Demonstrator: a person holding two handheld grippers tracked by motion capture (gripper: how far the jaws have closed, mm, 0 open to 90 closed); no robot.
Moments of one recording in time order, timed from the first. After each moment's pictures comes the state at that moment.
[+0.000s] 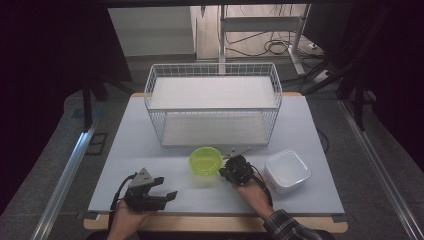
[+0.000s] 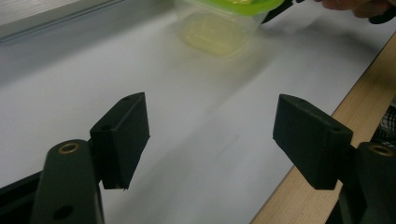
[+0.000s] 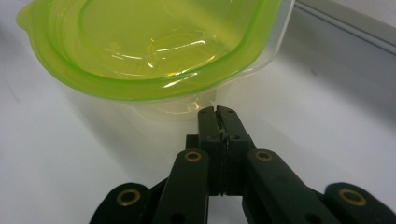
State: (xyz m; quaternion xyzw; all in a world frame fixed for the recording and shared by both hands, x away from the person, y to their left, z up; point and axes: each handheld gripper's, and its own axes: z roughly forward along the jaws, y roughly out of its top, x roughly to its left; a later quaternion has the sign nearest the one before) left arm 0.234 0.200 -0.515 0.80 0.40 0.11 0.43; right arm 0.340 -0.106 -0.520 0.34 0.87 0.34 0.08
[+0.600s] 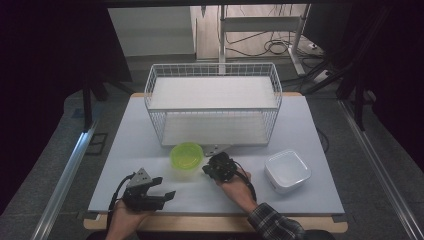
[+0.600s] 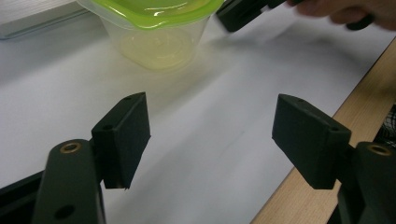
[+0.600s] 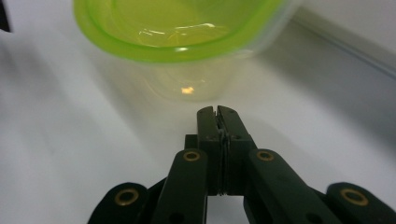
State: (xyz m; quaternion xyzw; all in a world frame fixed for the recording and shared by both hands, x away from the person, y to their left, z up) left arm 0.234 0.204 -0.515 0.80 0.40 0.11 0.43; right arm 0.345 -0.067 -0.516 0.31 0.88 0.36 0.07
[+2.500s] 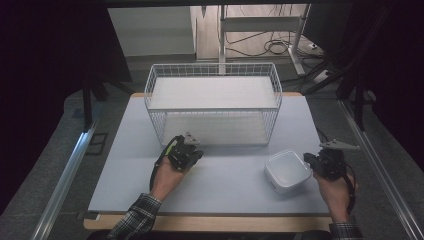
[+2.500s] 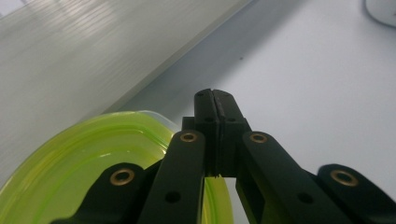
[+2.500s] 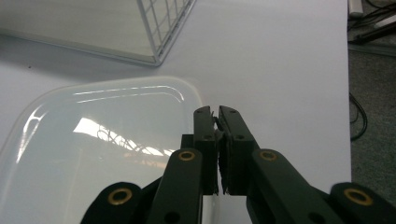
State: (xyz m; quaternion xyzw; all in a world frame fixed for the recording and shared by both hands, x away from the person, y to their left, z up) left arm 0.347 0.108 -0.484 0.85 0.38 0.15 0.34; right arm 0.333 -0.337 -0.458 0.52 0.75 0.35 0.23
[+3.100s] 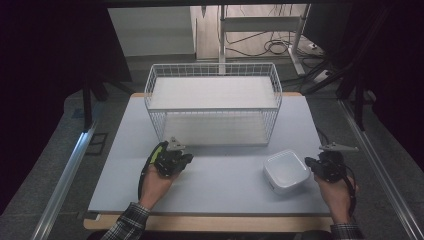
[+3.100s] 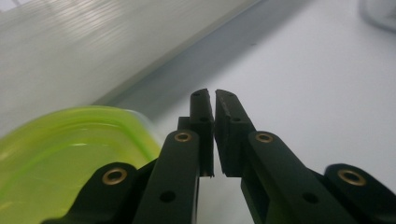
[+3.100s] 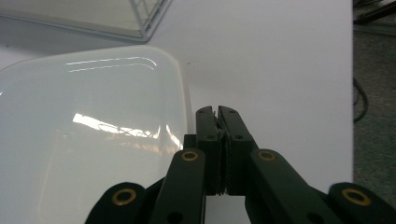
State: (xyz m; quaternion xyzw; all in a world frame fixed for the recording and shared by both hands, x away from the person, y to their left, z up) left arm 0.318 0.134 -0.487 0.82 0.39 0.14 0.38; right arm 0.334 -0.342 -0.471 0.53 0.76 0.33 0.21
